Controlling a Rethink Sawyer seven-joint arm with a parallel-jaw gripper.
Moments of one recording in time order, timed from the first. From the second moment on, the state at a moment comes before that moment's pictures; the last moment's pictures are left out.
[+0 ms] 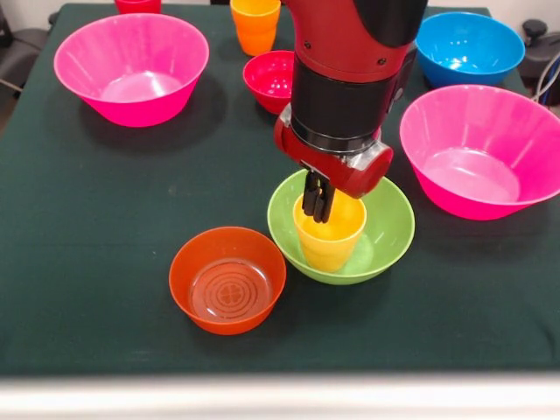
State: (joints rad) arm -0.06 -0.16 -0.28 0.92 0.30 0.79 2.22
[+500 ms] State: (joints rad) arm -0.08 -0.19 -0.28 0.92 0.30 0.80 2.22
